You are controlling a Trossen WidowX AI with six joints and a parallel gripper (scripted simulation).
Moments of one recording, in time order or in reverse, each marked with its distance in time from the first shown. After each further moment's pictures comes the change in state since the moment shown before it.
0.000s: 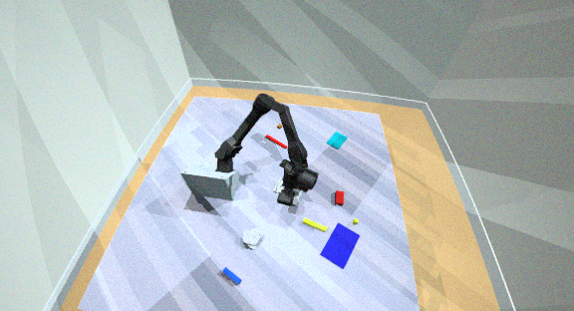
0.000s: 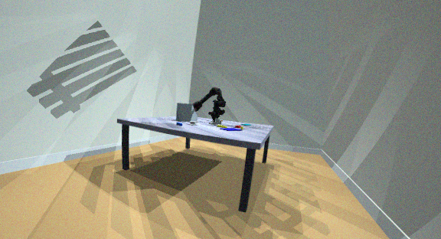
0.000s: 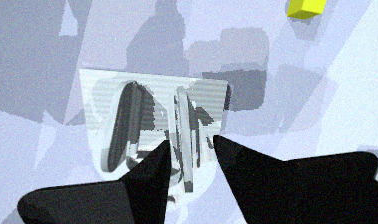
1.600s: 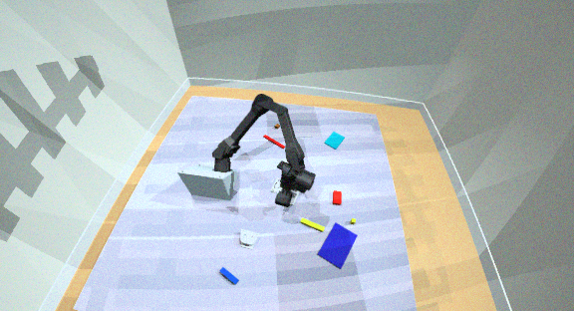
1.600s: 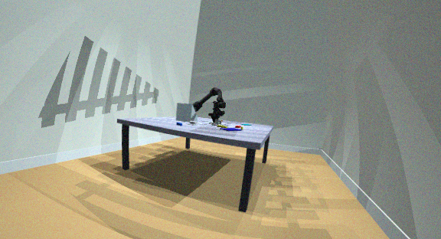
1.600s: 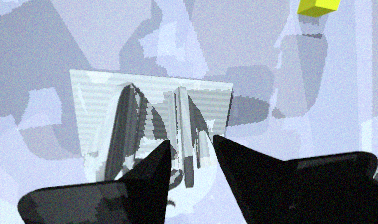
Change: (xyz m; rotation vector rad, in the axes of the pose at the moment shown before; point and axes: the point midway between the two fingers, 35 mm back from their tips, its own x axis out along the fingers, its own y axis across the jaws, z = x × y) arm 0.012 0.000 0.000 -0.004 -0.002 0.000
